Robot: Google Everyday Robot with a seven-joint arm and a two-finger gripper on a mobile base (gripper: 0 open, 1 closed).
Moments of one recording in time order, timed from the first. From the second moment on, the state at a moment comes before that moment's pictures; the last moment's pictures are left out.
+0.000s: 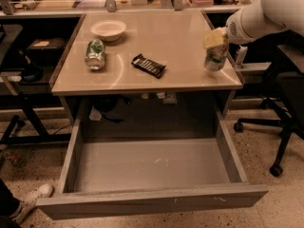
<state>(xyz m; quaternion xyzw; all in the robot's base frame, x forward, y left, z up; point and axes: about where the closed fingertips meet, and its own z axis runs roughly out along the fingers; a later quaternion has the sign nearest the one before) 0.721 -0.218 0.913 -0.18 0.90 0.05 0.40</state>
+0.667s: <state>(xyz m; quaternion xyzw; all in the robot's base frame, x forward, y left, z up) 0.624 -0.231 0.914 -0.15 0.91 0.03 0.39</state>
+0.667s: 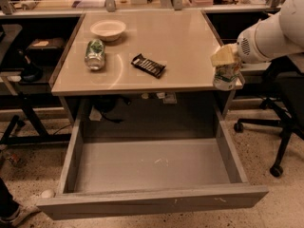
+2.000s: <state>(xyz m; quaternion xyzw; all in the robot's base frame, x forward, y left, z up) 0.531 -0.197 0.869 -0.14 0.93 0.07 0.33</state>
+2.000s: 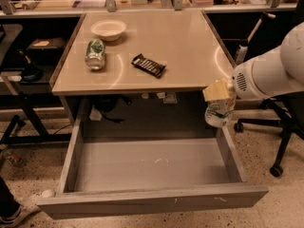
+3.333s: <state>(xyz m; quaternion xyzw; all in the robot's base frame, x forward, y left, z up) 0.517 -0.152 0.750 -0.05 0.95 0.09 0.31</state>
